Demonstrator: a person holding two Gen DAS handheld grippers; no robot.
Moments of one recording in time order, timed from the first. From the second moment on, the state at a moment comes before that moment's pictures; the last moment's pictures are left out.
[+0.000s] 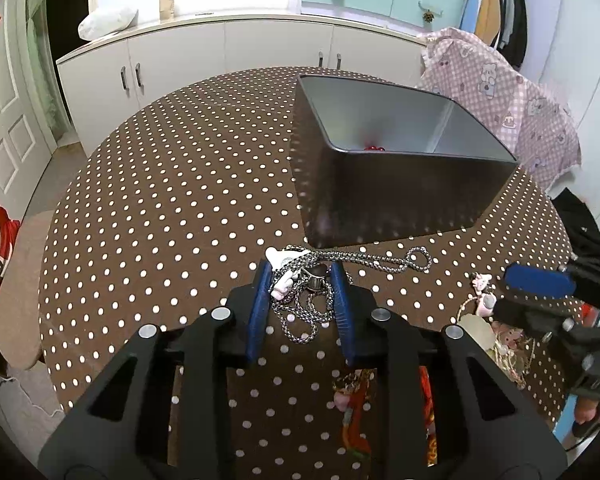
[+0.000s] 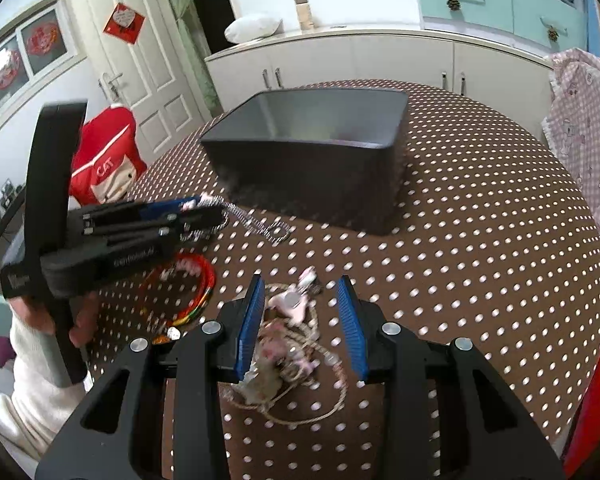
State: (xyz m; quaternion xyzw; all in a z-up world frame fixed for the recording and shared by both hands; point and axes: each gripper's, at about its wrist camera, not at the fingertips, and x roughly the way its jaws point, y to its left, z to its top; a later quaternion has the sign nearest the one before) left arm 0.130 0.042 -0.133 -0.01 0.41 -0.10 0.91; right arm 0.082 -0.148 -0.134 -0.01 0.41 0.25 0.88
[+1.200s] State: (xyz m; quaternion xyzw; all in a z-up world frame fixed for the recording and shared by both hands) left arm 0.106 0.039 -0.107 0.00 0.36 -0.14 0.92; right arm 0.092 -0.150 -0.098 -0.02 0.36 0.23 0.90
